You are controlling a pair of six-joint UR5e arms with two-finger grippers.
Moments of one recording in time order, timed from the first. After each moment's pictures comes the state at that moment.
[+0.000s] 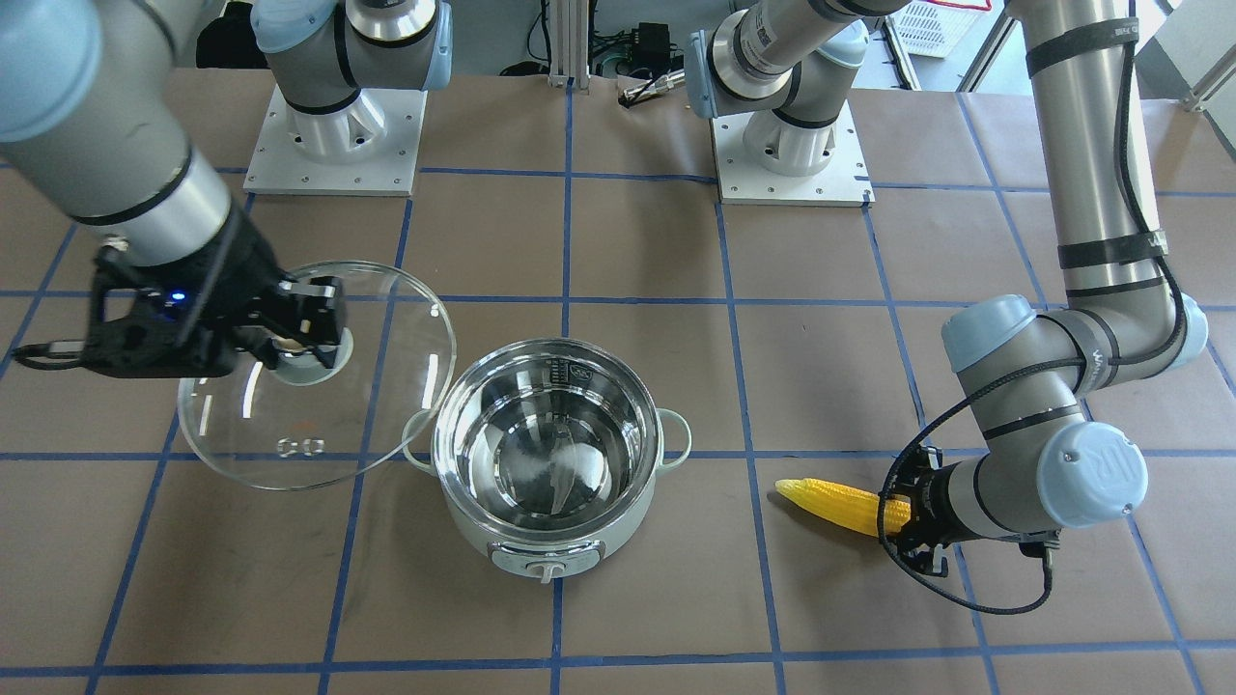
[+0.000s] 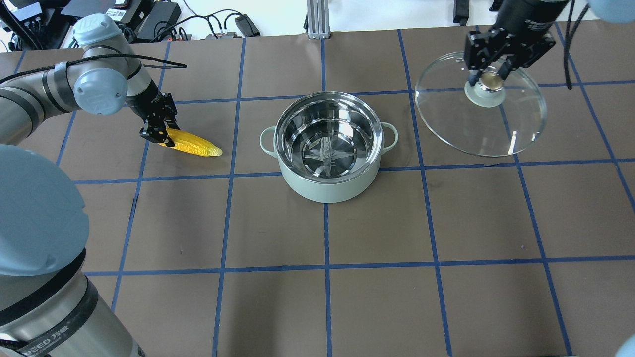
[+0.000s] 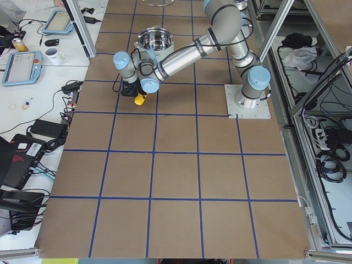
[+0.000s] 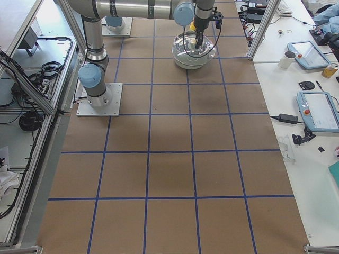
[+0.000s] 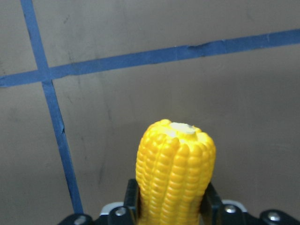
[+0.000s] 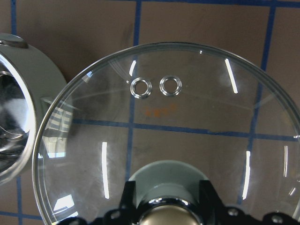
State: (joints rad) left arm -1.33 -2.16 -1.50 -1.20 1.54 -1.21; right arm 1.41 -1.37 1.41 -1.56 -1.49 -0.23
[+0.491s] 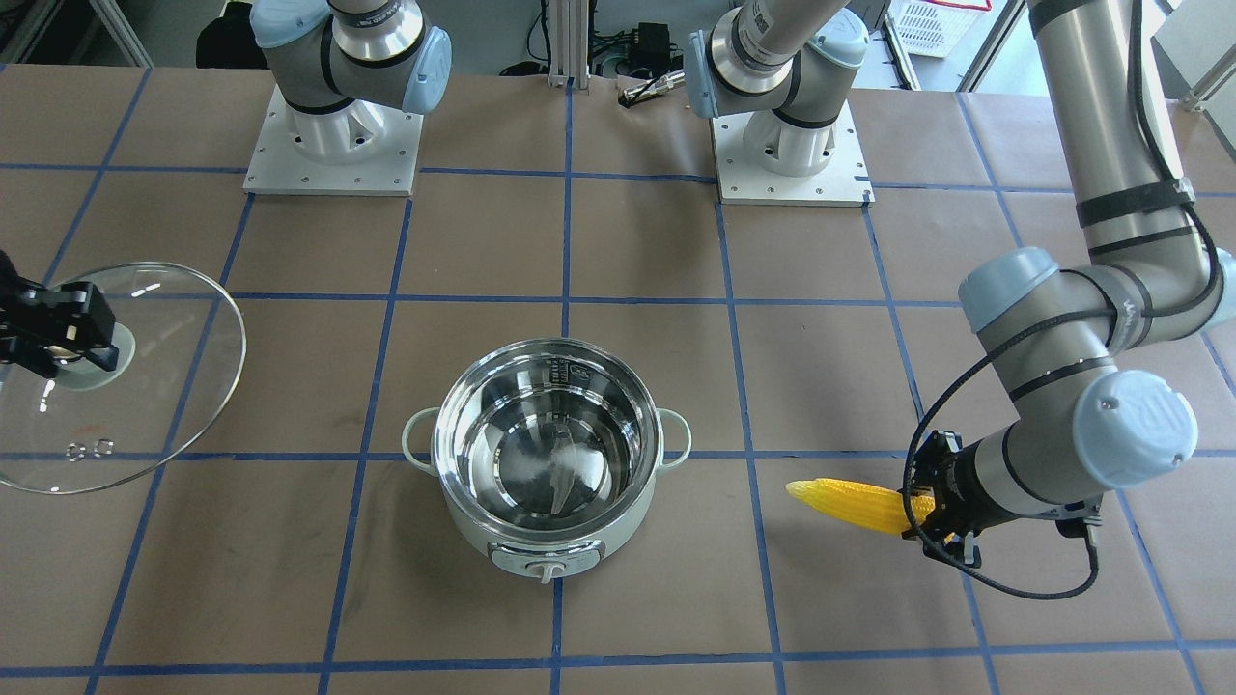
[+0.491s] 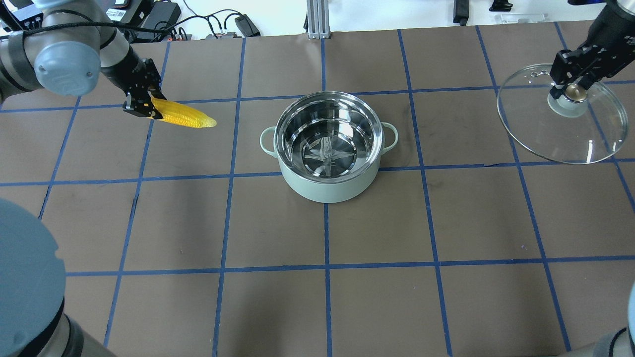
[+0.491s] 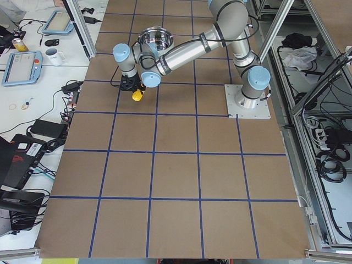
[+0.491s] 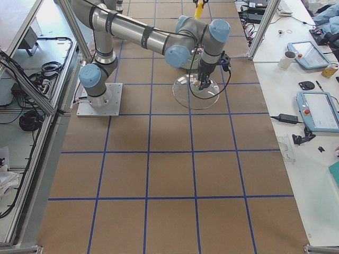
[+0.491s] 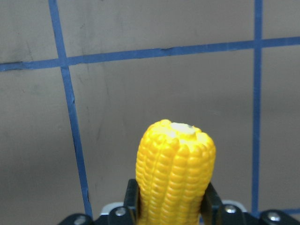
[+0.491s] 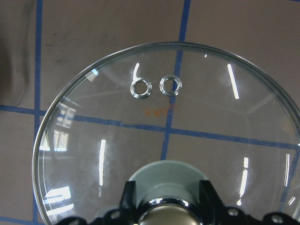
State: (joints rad) left arm -1.34 -2.00 -1.49 -1.22 1.52 -1.27; right arm 1.17 -1.32 1.44 -1.61 -1.57 -0.54
